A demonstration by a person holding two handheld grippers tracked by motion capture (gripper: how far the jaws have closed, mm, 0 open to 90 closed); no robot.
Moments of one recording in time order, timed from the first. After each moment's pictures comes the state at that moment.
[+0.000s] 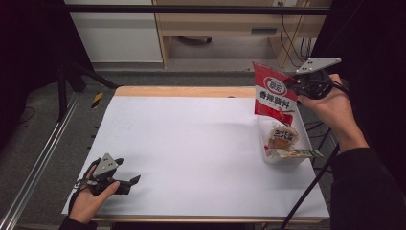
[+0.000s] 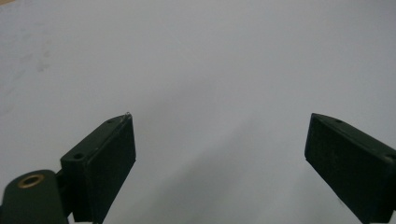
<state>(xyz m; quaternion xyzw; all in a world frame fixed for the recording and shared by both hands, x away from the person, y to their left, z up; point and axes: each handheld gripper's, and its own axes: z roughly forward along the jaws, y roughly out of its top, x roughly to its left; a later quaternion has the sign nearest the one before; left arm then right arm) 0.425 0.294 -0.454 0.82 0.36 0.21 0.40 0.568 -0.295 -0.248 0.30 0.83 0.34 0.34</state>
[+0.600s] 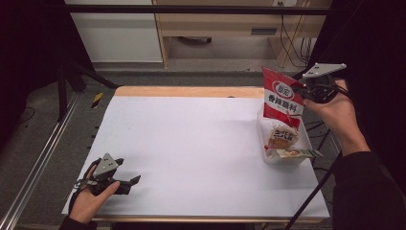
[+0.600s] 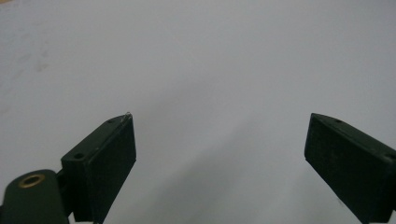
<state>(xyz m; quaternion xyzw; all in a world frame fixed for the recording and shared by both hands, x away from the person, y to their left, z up) 0.425 0.294 -0.454 0.82 0.36 0.21 0.40 0.571 -0.317 -0.266 0.33 0.82 0.32 0.34</state>
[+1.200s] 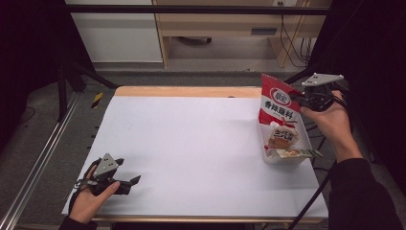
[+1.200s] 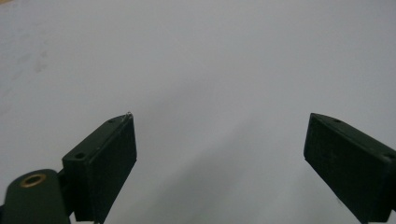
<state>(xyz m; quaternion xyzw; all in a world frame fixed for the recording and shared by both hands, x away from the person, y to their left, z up) 0.425 0.294 -0.453 0.82 0.35 0.21 0.40 0.571 -0.324 -0.299 0.36 0.80 0.35 0.32</state>
